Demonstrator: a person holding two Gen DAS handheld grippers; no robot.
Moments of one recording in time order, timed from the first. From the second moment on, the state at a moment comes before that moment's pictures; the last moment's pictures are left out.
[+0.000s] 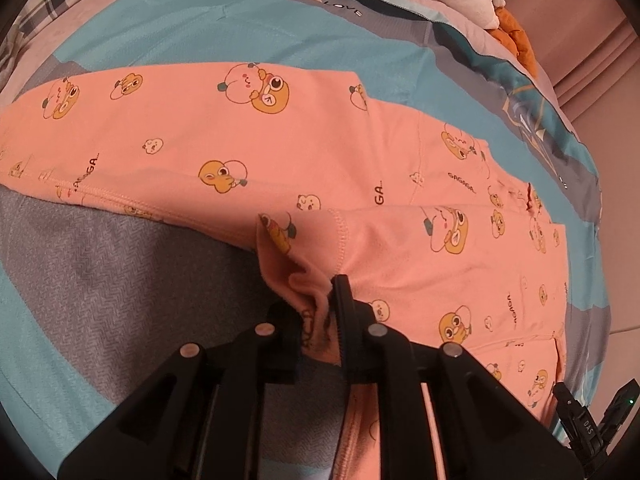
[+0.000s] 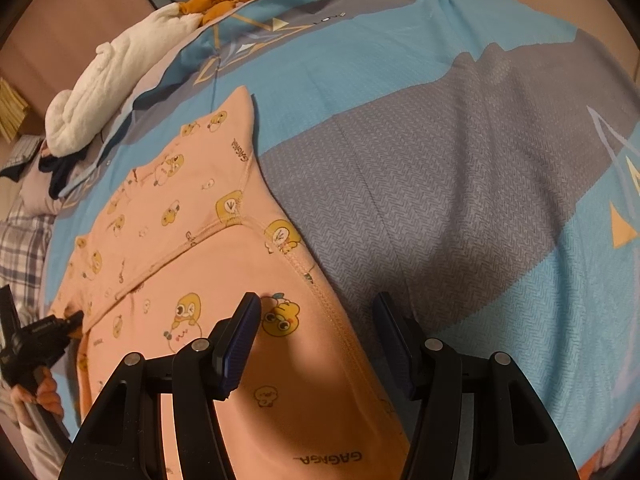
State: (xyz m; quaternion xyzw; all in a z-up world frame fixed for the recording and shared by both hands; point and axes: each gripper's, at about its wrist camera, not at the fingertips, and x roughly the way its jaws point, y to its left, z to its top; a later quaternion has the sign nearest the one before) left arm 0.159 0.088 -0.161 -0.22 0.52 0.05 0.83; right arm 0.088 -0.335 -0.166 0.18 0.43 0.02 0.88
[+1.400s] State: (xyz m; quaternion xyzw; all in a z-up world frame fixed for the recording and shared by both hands) left arm 0.033 0.280 -0.131 -0.42 0.33 0.23 0.82; right arm 0.047 -0.253 -0.063 0.11 0.31 0.12 0.94
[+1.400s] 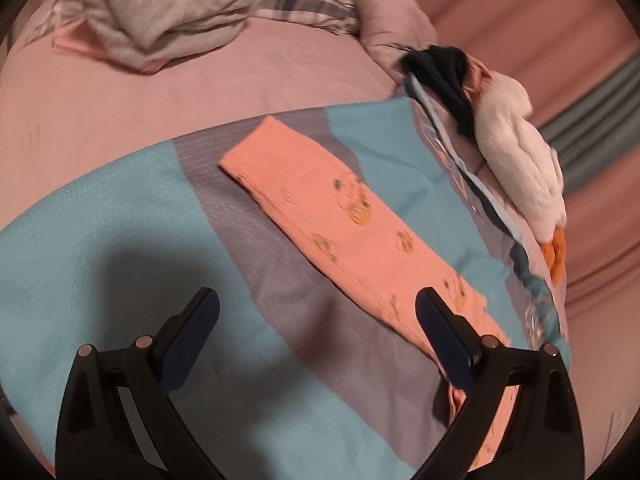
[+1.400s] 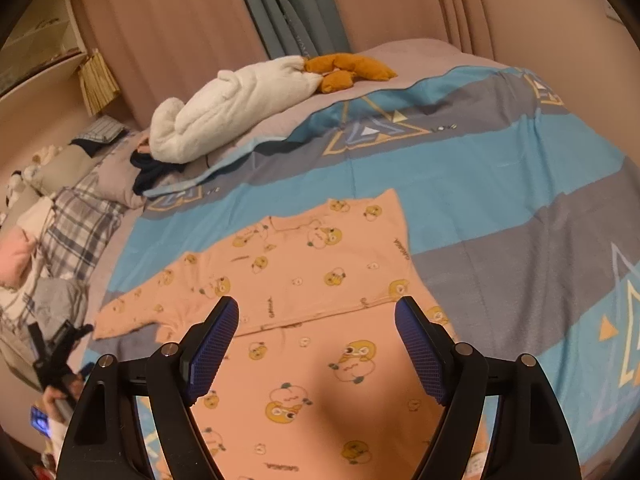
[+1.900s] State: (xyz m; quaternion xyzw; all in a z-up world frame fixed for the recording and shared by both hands) left arm 0.046 0.359 -0.163 -0.55 0.23 0.23 0.77; right arm 0.065 -0.231 -0.078 0.09 0.35 0.12 0.92
